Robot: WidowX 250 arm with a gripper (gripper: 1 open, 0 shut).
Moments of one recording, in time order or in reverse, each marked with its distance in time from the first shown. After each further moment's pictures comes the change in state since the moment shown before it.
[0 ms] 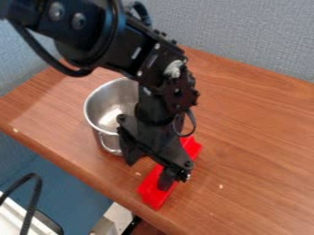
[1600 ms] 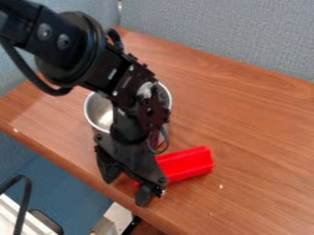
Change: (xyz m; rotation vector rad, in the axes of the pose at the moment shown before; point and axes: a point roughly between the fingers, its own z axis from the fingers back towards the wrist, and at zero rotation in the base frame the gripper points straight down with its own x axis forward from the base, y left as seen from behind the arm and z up) arm -0.025 0.014 -0.022 -0.017 0.067 0.047
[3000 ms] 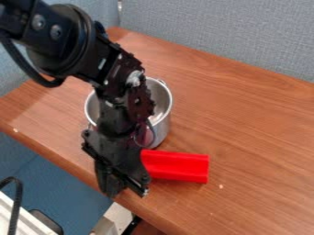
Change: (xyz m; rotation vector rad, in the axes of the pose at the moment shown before) arm -0.014 0.013 0.000 -0.017 0.111 -0.052
